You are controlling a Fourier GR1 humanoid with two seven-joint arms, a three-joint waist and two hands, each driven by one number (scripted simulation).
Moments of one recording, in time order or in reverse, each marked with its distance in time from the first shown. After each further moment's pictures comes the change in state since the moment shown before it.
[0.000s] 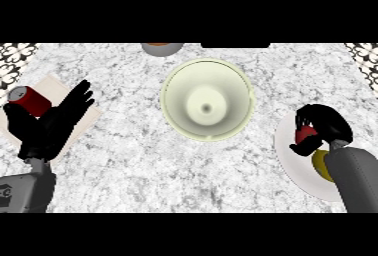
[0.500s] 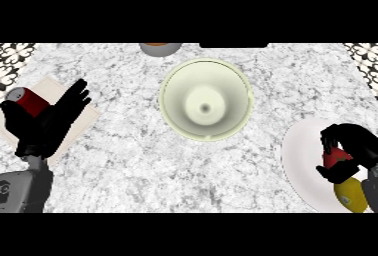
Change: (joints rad) left arm -0.017 0.011 0.031 0.049 -0.001 -0.021 -0.026; right arm 0.219 -0.132 -0.010 -0.257 -0.045 0.163 -0.112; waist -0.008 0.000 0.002
